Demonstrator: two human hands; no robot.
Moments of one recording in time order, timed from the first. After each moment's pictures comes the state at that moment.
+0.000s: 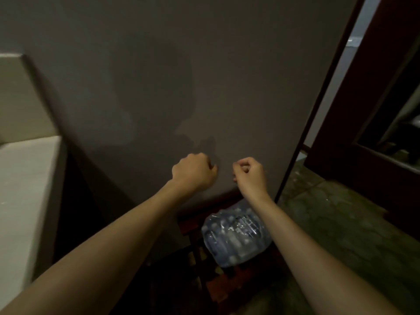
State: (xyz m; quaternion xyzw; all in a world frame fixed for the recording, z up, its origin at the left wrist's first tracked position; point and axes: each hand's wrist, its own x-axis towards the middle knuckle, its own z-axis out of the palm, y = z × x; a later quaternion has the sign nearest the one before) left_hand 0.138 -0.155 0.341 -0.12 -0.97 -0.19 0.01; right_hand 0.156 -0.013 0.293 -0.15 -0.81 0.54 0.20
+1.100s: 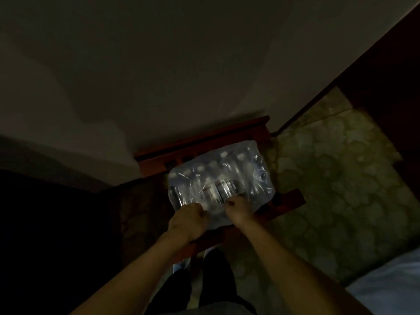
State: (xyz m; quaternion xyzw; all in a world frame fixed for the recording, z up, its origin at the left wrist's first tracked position) left_hand 0.032 -0.010 -0.002 0.03 -0.86 -0.29 -0.41; right_hand 0.030 0.148 -0.050 -0.28 -0.83 0.36 -0.31
